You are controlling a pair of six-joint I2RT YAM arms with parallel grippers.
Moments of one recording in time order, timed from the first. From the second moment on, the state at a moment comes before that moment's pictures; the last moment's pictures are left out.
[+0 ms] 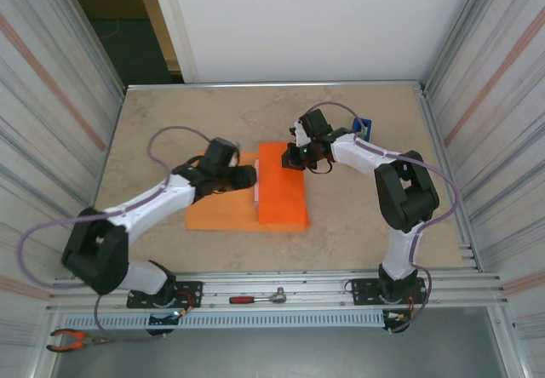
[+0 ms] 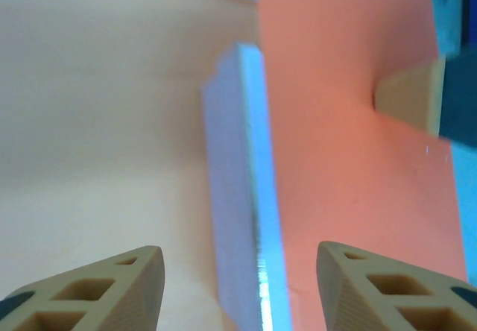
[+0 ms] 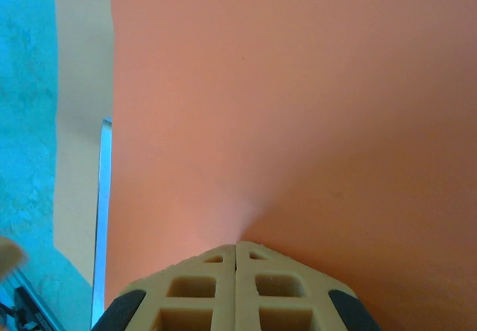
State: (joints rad) left arm -0.55 1.37 0.90 -0.40 0.05 -0.61; right arm 0.50 1.89 1.31 -0.44 -0.45 0.50
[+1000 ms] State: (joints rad) left arm -0.18 1.22 0.50 -0.38 0.13 -0.65; right arm 0.50 1.89 1.30 -0.43 -0.45 0.50
